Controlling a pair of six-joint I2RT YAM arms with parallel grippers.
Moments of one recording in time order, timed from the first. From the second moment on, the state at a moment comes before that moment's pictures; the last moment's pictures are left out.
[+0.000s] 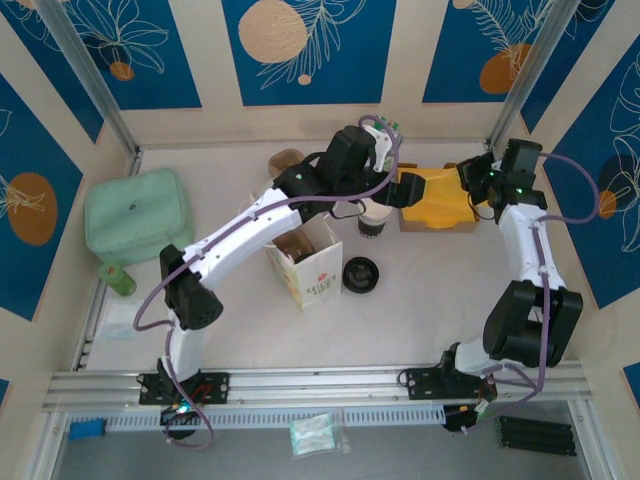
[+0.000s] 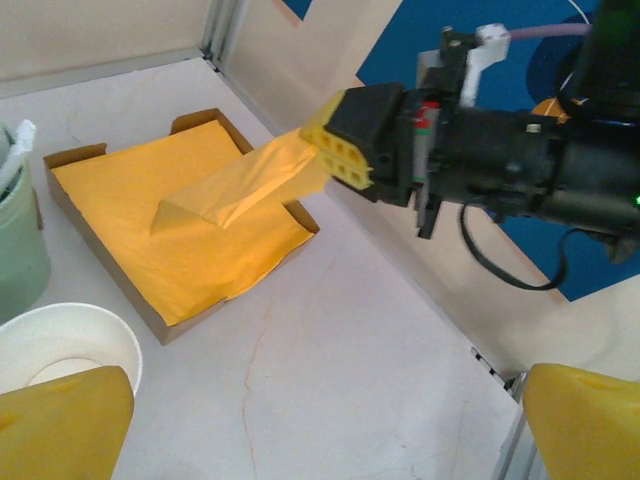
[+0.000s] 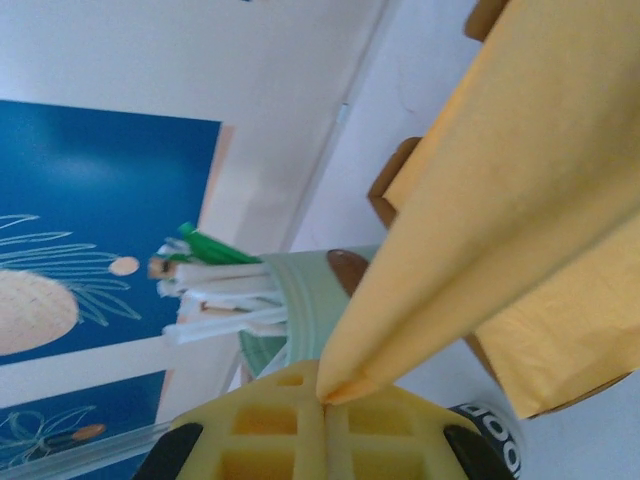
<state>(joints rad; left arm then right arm) -0.92 1.98 2.15 -0.63 0.14 -0.44 -0.25 1.43 1.23 -0.40 -0.44 1.04</state>
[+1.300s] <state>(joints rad) -0.66 1.38 1.74 -0.70 0.01 -0.42 0.40 1.26 1.79 -0.55 -0.70 0.96</state>
